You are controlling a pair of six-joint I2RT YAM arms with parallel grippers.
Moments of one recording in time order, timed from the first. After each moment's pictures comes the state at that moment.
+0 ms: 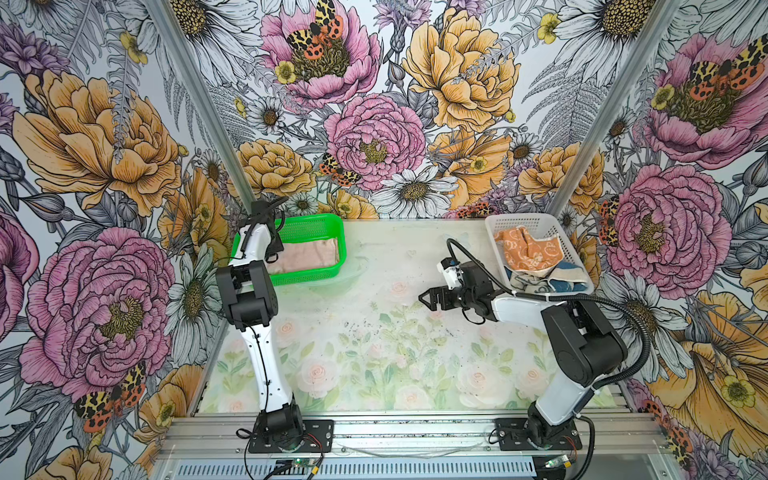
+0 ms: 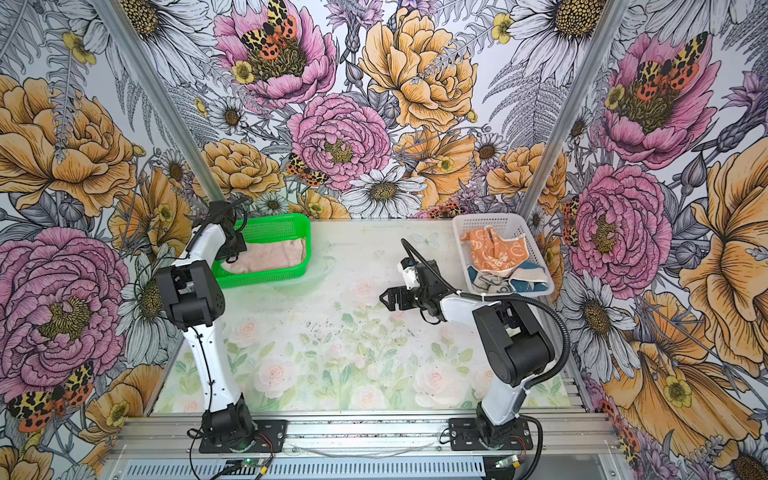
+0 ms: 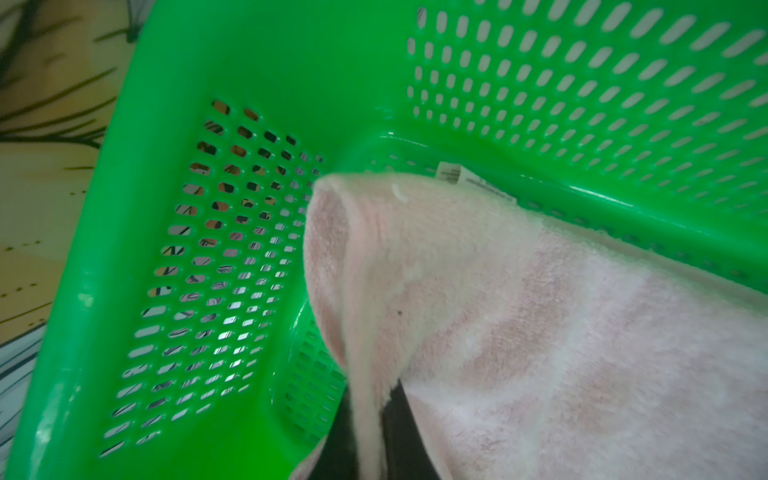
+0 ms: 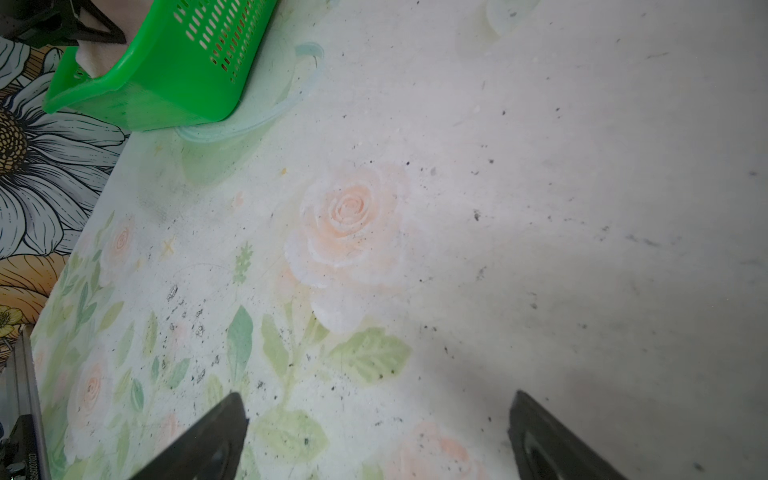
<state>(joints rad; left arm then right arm) 0.24 2.32 2.07 -0.85 -0.31 -0.19 0.39 1.73 0.86 0.10 -0.45 0.26</state>
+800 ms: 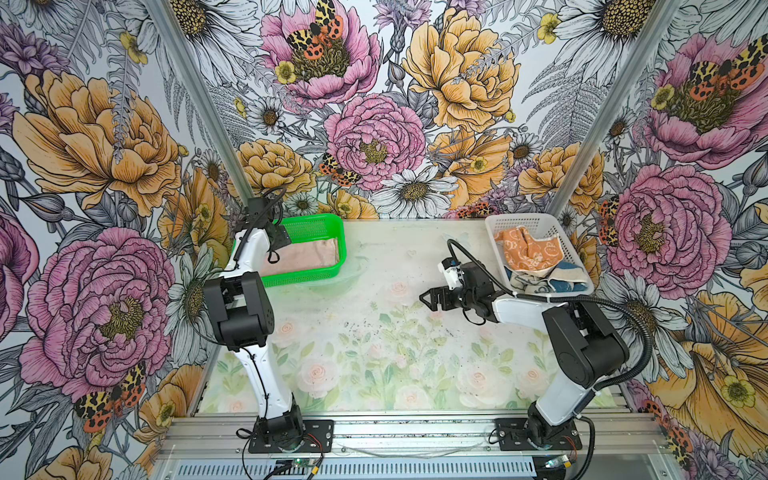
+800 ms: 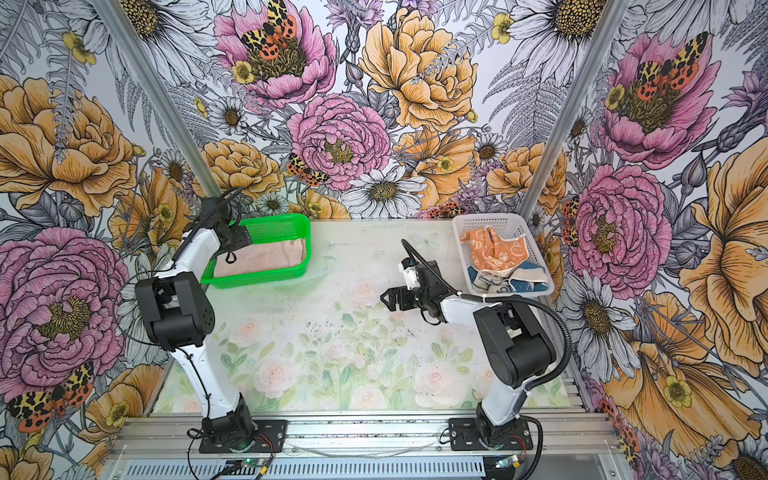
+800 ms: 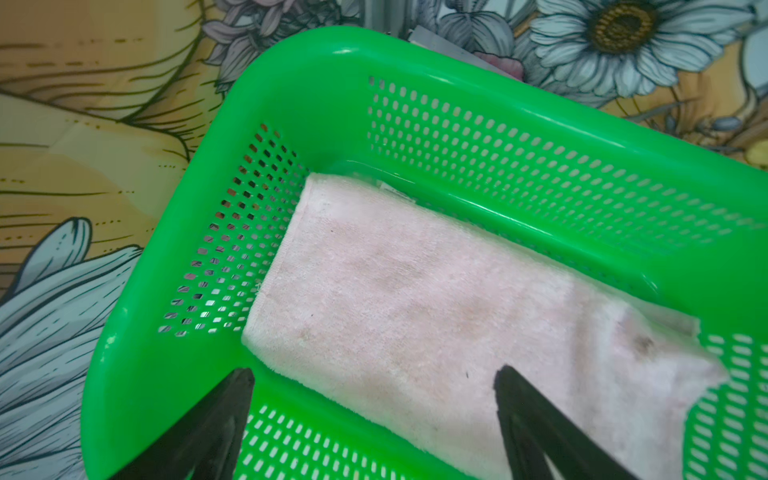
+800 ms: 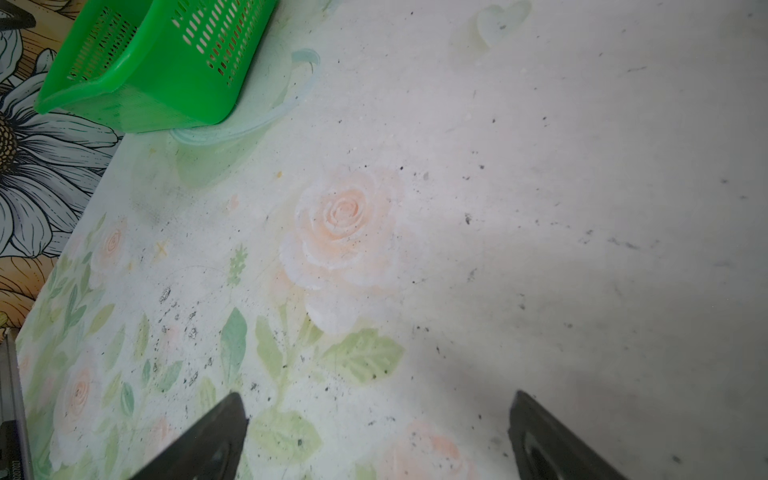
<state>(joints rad) 0.17 1.98 1.73 -0.66 -0.22 -0.29 0.39 1.71 0.84 0.12 -0.42 0.26</state>
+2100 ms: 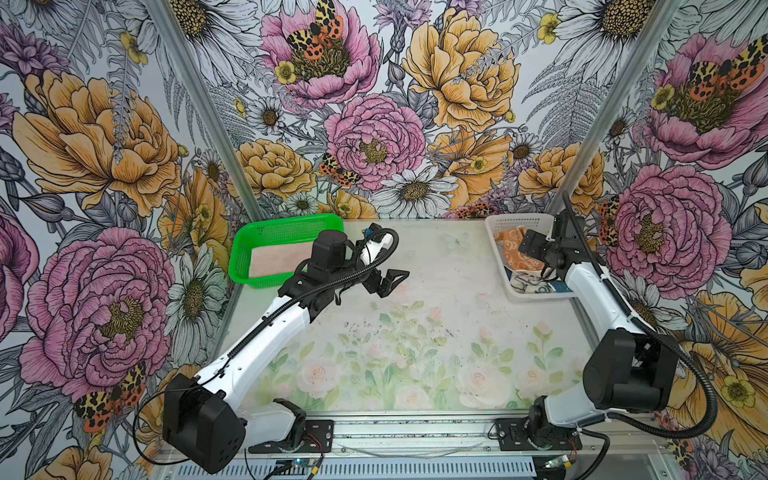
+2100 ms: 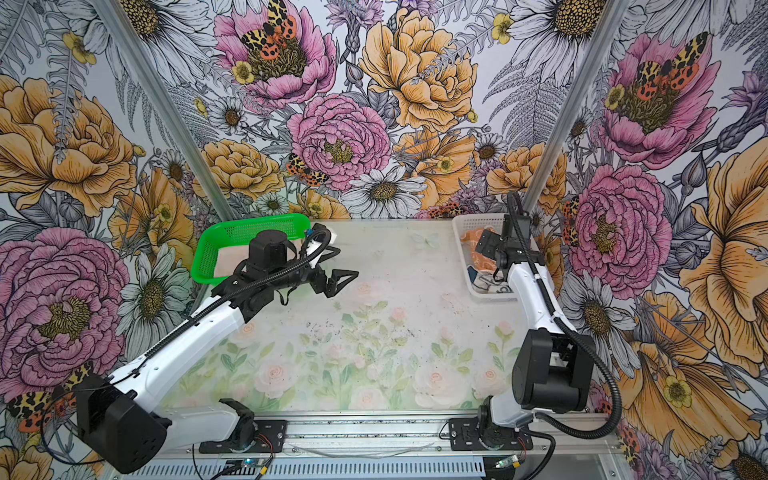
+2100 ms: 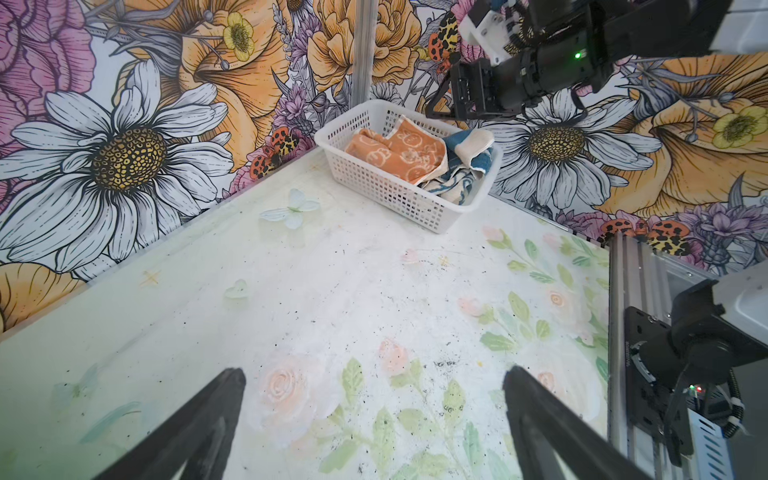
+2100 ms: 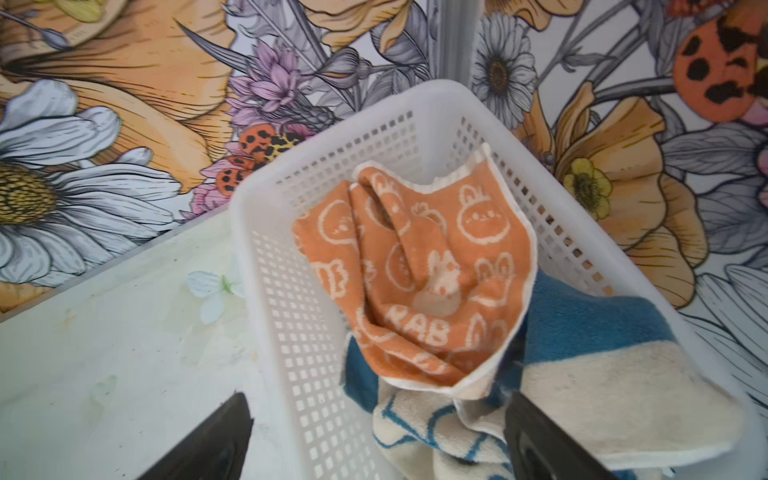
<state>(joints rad) -0.47 1.26 1.12 -0.24 0.51 0.10 -0.16 1.55 1.27 -0.47 0.06 0.30</state>
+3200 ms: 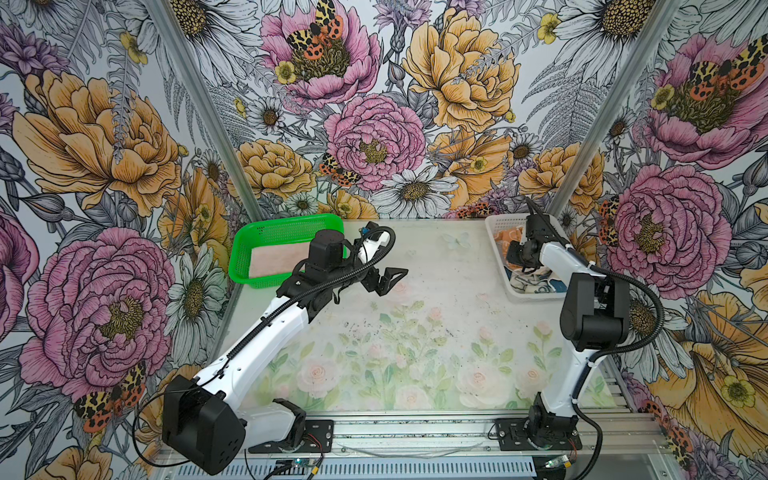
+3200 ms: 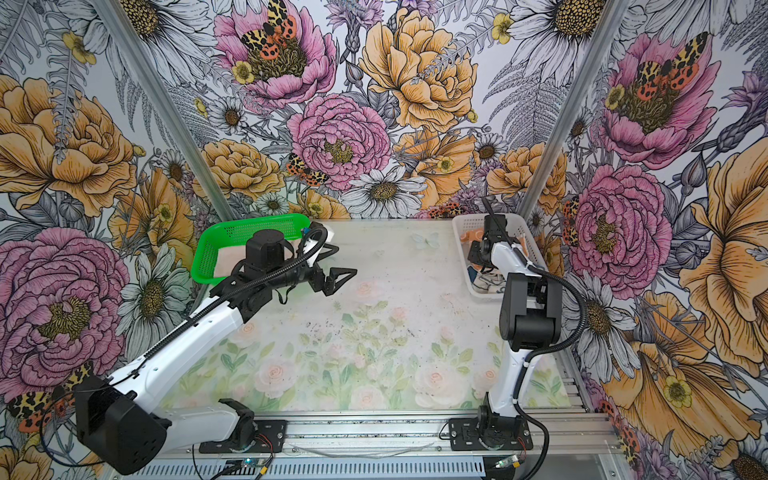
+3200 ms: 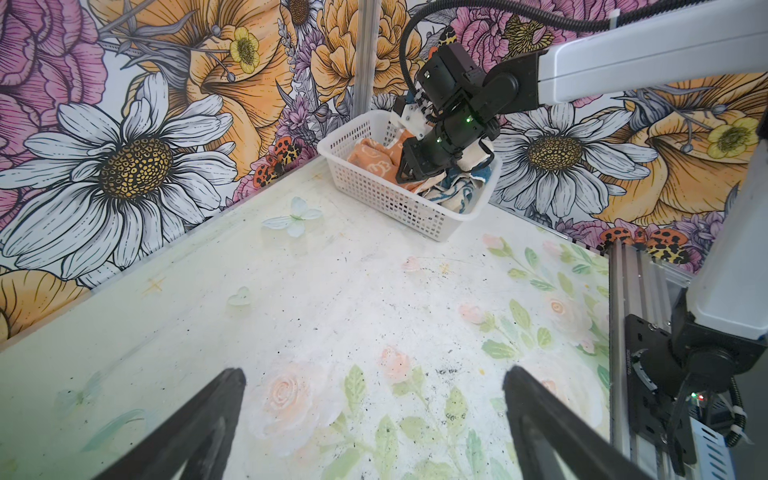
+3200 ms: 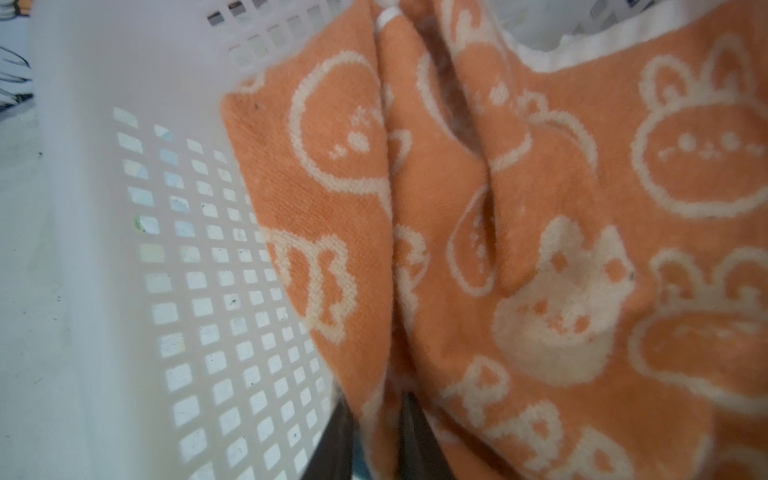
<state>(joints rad) -0.45 1.26 1.11 -0.21 0.53 0.08 -0.12 1.96 1.49 -0.53 -0.01 0.20</state>
